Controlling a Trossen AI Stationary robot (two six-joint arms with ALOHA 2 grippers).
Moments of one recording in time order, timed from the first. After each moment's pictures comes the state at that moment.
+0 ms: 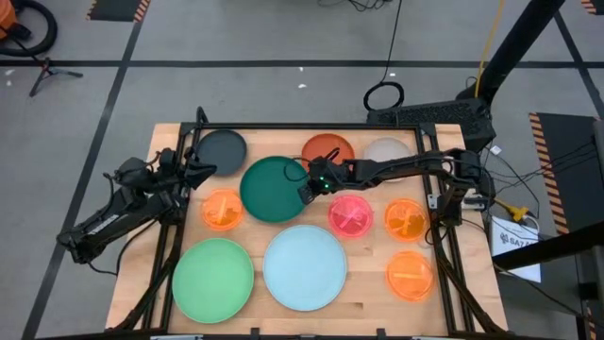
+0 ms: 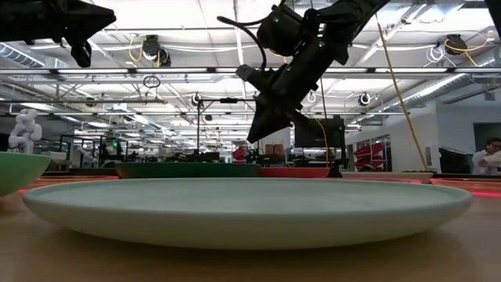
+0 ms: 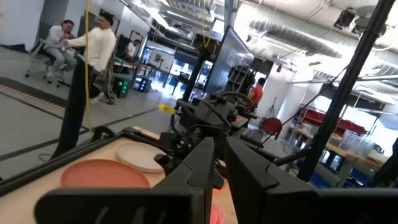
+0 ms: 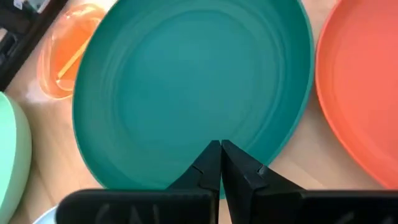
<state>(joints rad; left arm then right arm) 0.58 0.01 0.27 -0.03 0.44 -0.44 -0.15 1.79 1.13 -0.18 0.08 0.77</state>
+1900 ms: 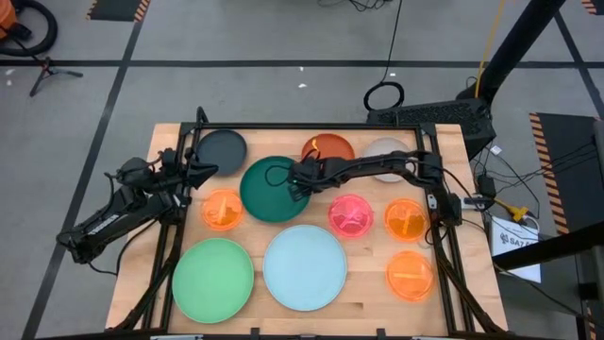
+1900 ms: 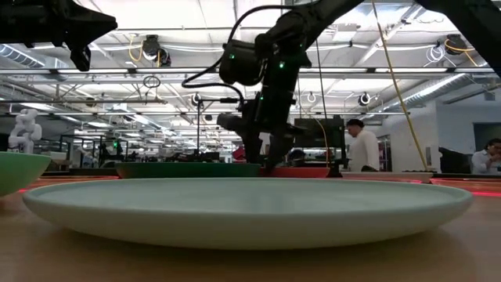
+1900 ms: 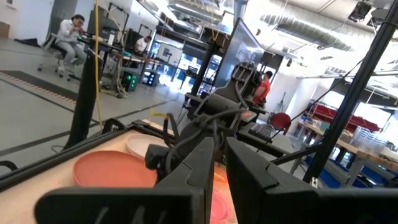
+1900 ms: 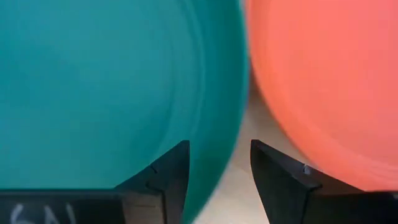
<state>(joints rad) 0.58 0.01 0.27 -0.08 0.42 -0.42 -0.16 2.10 1.52 -0.69 0.22 0.91</state>
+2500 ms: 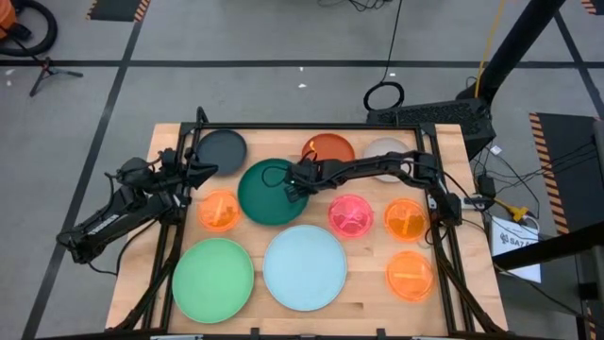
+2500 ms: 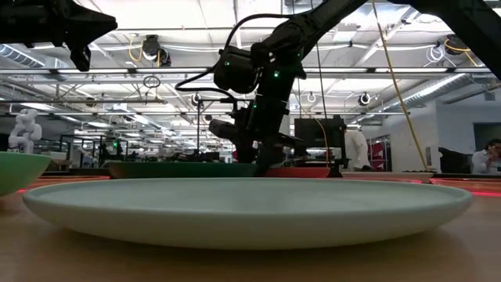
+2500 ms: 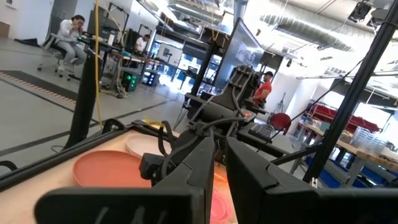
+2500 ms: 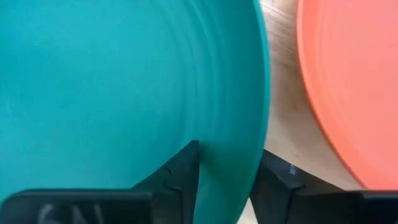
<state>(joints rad) 0.58 0.01 0.27 -0.08 0.42 -0.42 -0.16 2.14 1.52 -0.59 0.20 0.89</state>
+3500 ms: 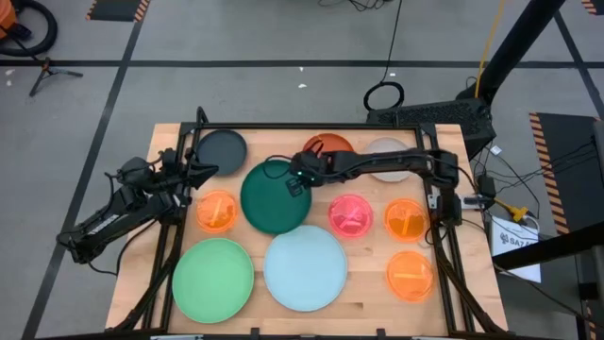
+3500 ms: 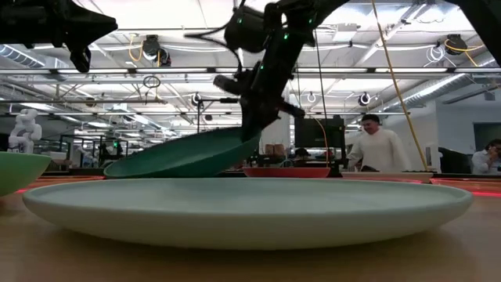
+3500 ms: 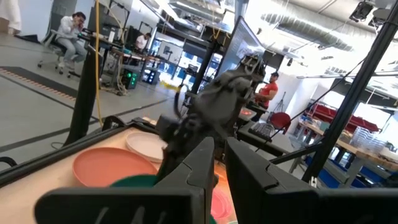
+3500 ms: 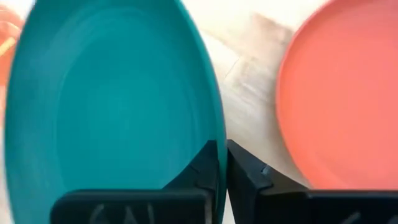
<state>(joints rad) 0.58 0.01 0.27 -0.09 0.42 -0.43 -0.14 1.96 1.52 -0.64 0.24 0.77</state>
